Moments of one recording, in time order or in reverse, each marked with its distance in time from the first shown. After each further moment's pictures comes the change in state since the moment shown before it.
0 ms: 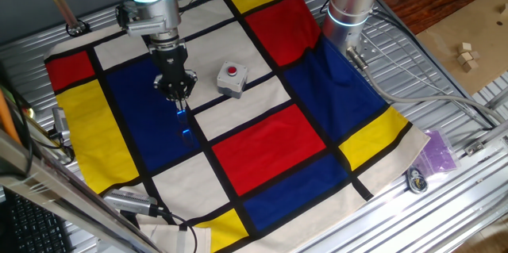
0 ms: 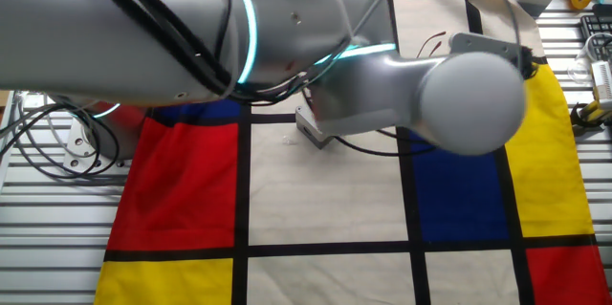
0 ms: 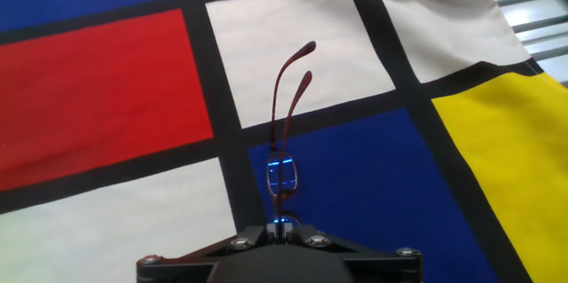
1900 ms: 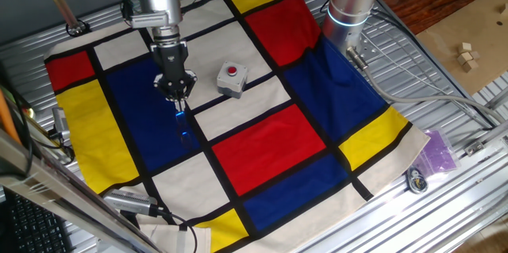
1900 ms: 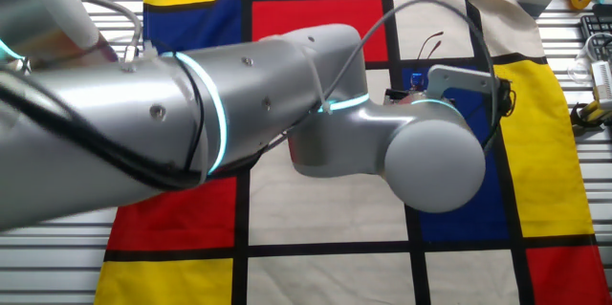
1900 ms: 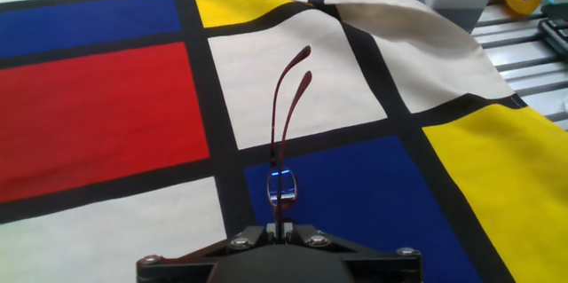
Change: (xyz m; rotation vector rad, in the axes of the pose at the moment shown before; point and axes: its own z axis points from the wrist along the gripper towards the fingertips) arm -0.002 -0.003 0.001 0.012 -0.115 -0.022
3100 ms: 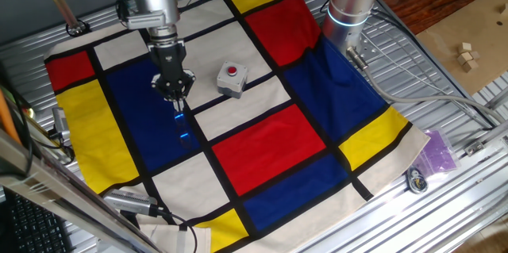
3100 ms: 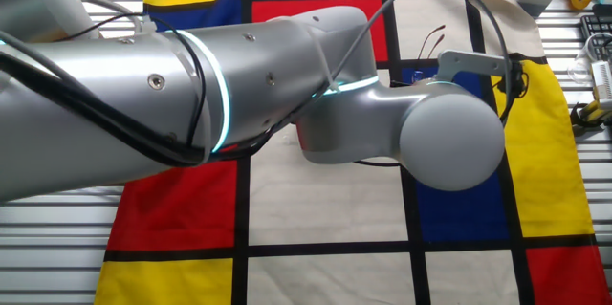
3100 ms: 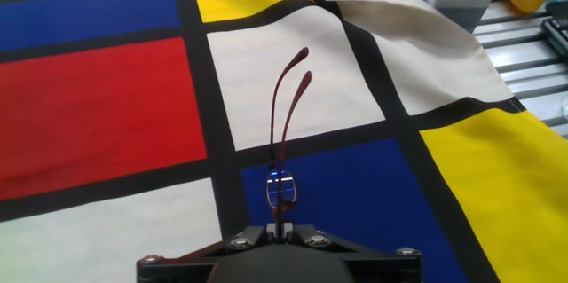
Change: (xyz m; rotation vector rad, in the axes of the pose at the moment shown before) arm -0.008 -0.003 -0.003 0.004 0.052 -0.037
